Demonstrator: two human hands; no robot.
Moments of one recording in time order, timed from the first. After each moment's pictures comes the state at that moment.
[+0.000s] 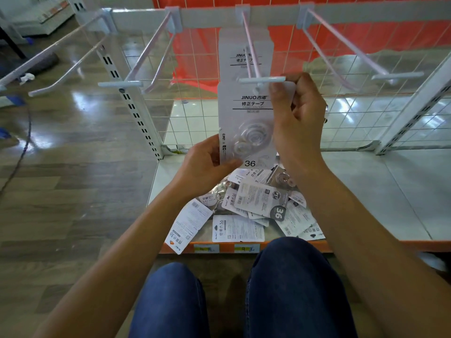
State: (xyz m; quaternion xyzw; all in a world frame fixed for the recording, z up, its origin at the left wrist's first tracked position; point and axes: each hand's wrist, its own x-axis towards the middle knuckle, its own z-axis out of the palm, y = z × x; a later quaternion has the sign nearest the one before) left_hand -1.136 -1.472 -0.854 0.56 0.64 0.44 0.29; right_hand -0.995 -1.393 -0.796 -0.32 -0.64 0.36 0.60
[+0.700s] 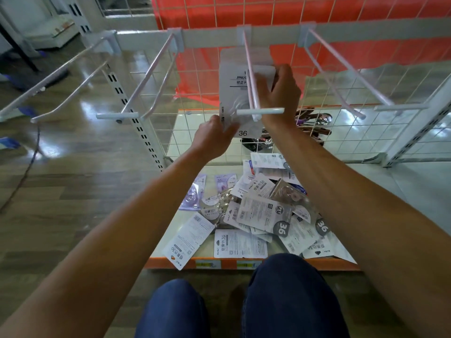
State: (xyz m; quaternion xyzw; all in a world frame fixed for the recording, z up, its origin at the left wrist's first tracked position) left_hand -1.165 -1.357 -0.846 0.53 0.79 0.27 0.14; right_hand -1.049 -1.288 -0.803 -0.43 -0.66 0.25 0.57
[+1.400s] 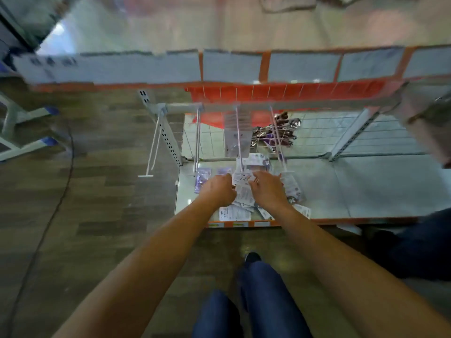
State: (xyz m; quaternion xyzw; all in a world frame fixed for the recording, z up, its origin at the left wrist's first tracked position) left_hand -1.080 -1.524 -0.600 0.55 0.78 -0.02 0.29; right_hand -0.954 -1.477 -0.624 -0.58 -0.76 0.29 0.06
